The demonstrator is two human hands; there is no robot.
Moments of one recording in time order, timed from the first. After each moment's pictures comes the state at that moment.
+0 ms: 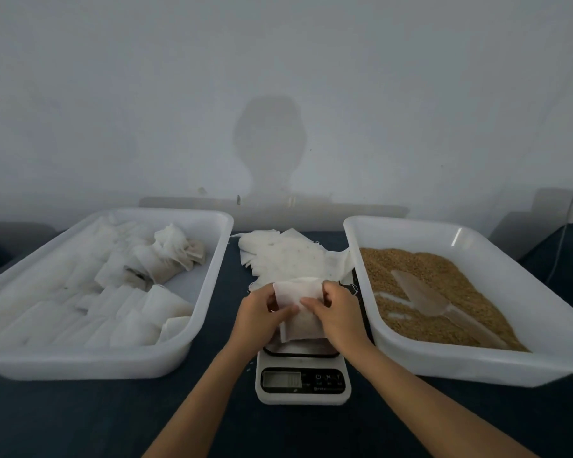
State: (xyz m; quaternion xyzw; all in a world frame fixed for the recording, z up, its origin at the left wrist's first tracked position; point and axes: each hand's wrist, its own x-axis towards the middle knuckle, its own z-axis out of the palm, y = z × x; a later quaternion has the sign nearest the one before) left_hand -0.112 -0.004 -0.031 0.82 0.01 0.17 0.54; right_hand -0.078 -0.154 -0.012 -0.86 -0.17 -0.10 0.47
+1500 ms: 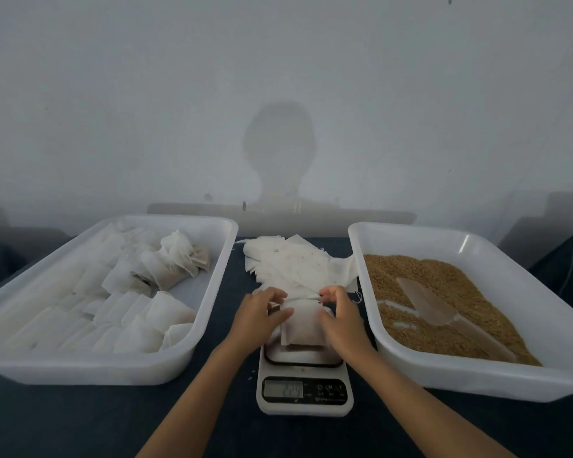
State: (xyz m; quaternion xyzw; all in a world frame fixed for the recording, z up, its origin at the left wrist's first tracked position) left_hand -0.092 0.012 -0.040 0.90 0.03 0.13 0.42; right_hand -0.056 -0.162 -0.039 -0.85 -0.15 -0.04 0.50
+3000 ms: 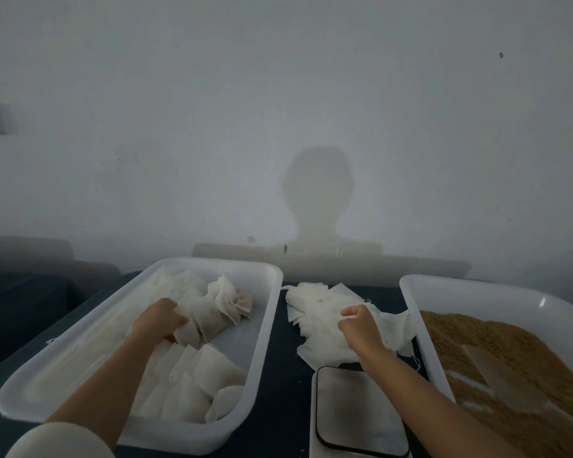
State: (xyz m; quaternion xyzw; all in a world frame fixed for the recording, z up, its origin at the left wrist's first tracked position) left_hand -0.099 0.262 0.010 0.89 0.36 0.07 0.27; right_hand 0.011 -0.077 0.012 -0.84 -0.04 0.05 0.54
